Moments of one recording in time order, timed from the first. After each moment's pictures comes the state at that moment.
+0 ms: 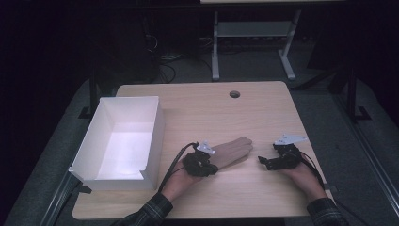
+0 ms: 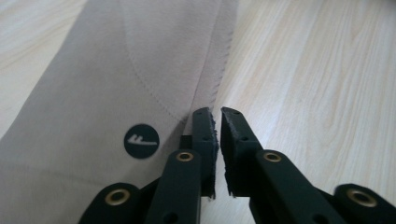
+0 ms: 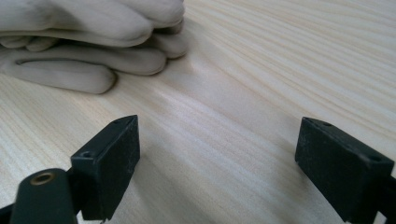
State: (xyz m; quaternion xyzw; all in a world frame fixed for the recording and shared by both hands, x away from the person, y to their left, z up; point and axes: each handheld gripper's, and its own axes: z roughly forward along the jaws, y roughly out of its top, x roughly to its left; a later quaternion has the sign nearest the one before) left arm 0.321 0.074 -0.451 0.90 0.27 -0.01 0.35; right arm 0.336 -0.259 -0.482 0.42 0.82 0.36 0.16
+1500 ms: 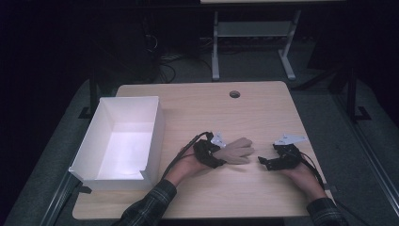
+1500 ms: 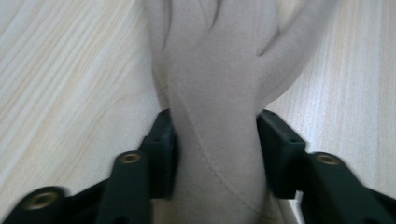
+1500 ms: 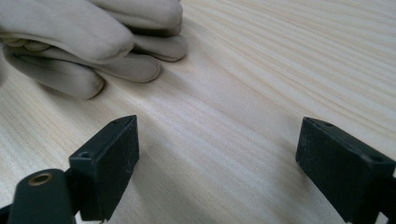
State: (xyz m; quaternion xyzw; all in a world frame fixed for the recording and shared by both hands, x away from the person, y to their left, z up) left arm 0.367 0.041 -0.458 0.94 0.15 0.05 0.31; right arm 0.336 -0.259 -0.482 0.42 0.82 0.36 0.16
